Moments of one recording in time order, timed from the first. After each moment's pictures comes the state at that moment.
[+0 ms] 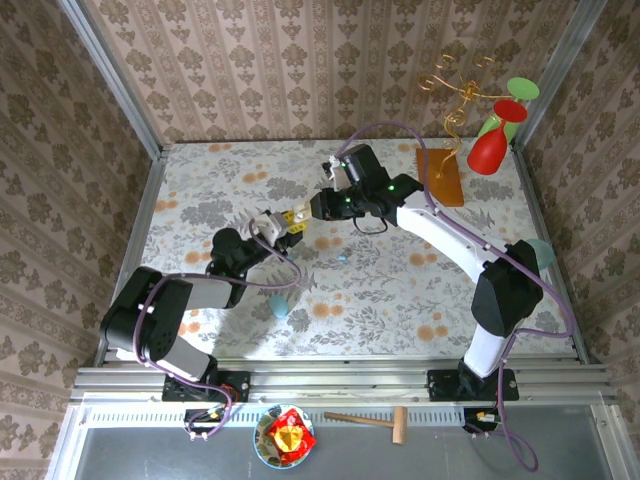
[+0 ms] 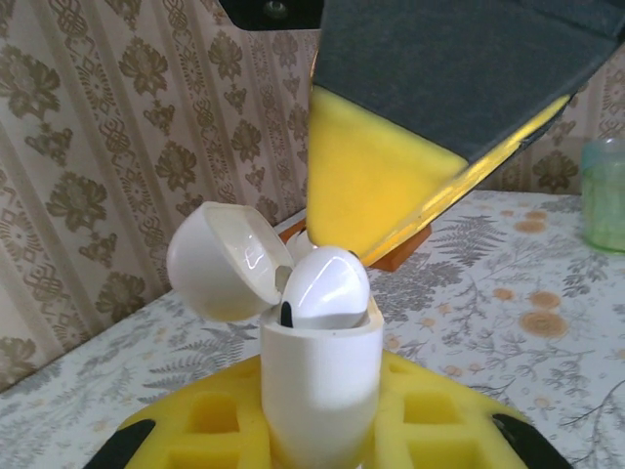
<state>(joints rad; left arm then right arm) -0.44 1.52 0.43 1.17 0.59 0.12 0.60 1.75 1.57 -0.59 -0.34 0.44</state>
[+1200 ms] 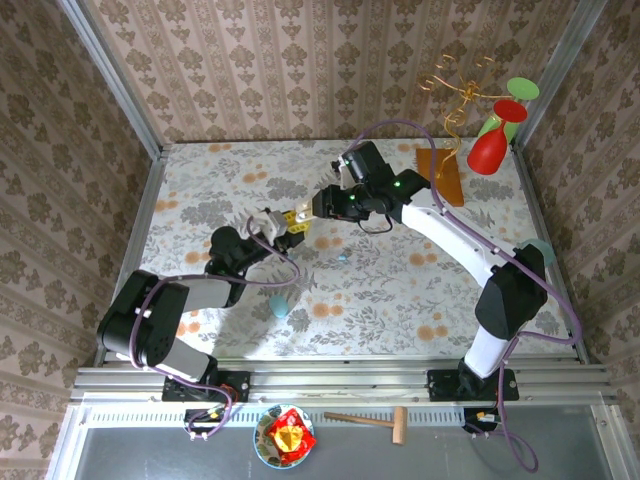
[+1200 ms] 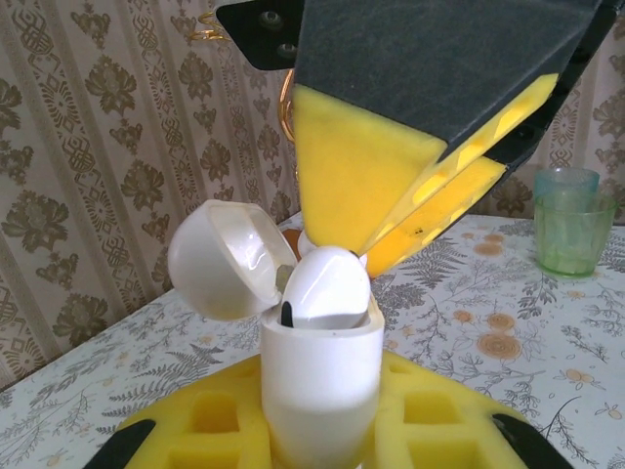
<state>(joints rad) -0.44 1.50 0.45 1.16 0.65 0.07 0.60 1.72 1.61 -0.71 -0.31 0.62</state>
